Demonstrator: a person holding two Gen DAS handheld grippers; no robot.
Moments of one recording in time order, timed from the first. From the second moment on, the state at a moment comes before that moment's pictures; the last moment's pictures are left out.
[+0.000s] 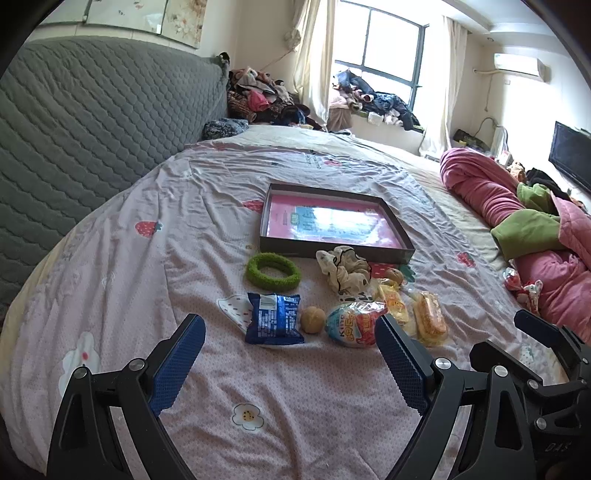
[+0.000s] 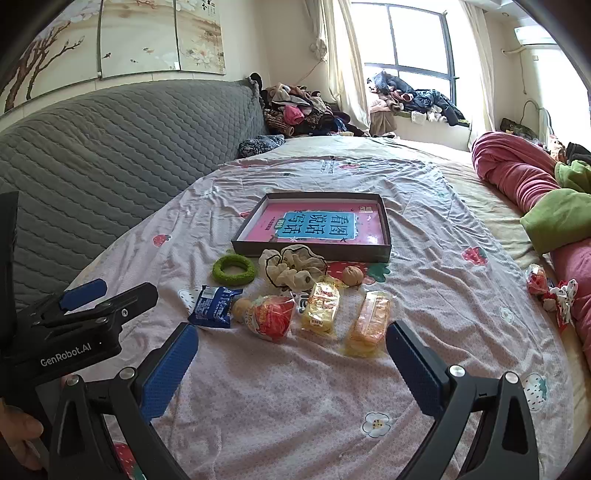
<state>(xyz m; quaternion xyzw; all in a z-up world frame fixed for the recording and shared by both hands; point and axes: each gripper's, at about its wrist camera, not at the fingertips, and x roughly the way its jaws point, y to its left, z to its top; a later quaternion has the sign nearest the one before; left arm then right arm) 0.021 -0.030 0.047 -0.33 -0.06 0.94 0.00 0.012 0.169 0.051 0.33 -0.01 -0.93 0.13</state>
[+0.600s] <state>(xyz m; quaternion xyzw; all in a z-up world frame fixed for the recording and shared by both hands) 0.009 -0.036 0.037 -0.34 -0.05 0.94 0.00 0.004 0.158 0.045 0.34 0.00 -0.93 0.14</state>
